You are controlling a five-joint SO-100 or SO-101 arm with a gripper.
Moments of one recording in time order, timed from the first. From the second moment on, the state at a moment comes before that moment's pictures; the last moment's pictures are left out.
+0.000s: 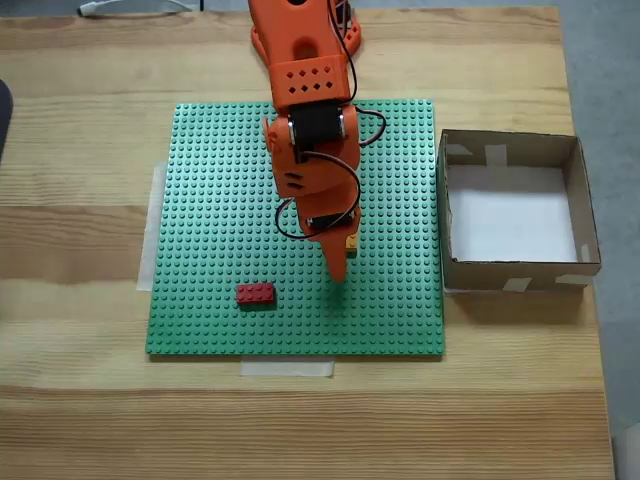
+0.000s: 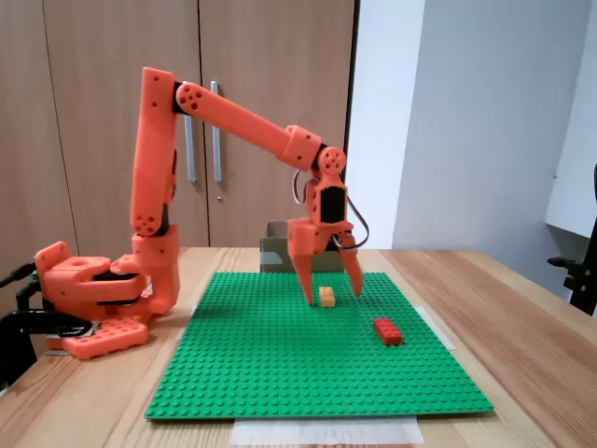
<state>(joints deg) -9.9 81.0 102.2 65.3 -1.5</state>
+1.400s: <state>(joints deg) -12.6 81.0 101.8 67.0 3.1</state>
